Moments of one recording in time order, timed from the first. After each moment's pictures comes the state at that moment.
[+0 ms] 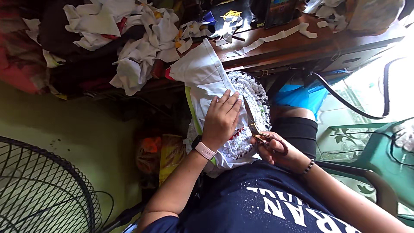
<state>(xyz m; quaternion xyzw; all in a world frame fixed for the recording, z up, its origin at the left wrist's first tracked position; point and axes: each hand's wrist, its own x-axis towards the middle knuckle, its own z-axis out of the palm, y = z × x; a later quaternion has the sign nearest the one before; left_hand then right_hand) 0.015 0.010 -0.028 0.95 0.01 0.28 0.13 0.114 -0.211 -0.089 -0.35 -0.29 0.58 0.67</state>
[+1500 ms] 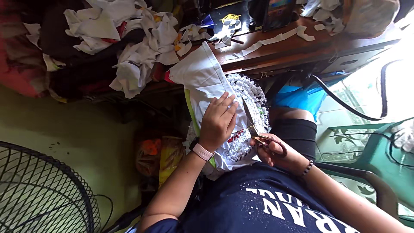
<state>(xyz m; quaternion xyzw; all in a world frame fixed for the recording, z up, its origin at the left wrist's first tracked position) 0.013 0.019 -0.030 0.93 -0.01 0.33 0.17 0.115 -0.211 -0.090 -0.34 -0.29 0.59 0.67</state>
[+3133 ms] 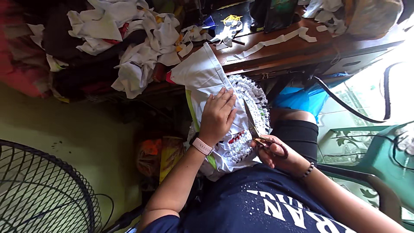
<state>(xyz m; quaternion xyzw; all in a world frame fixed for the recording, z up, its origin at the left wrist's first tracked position) 0.024 0.030 -0.026 0.95 0.02 0.27 0.17 0.115 -0.210 -0.093 -0.33 -0.30 0.59 0.68</state>
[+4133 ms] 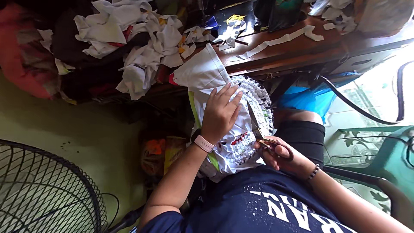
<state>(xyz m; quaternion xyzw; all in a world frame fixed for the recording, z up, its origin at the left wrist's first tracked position) 0.033 0.035 -0.014 0.94 -0.01 0.30 0.14 0.117 -0.211 -0.097 -0.32 -0.29 0.59 0.68</state>
